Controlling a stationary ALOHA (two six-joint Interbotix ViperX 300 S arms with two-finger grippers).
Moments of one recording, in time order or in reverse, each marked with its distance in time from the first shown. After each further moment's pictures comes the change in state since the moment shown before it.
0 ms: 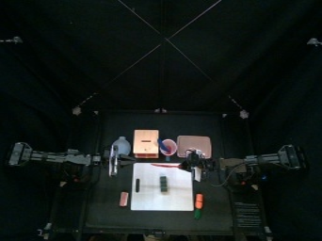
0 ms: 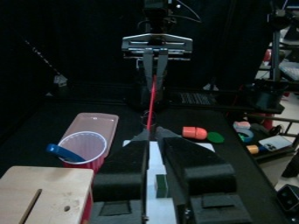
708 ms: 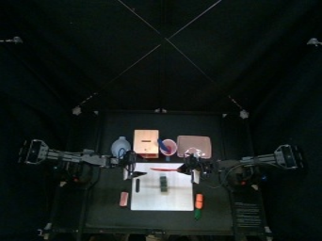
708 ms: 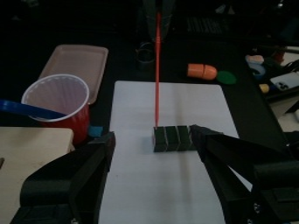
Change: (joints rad) left arm -0.023 0.302 -0.195 0.000 0.272 -0.002; right arm 0.005 0.071 0.052 0.008 -0.114 0.000
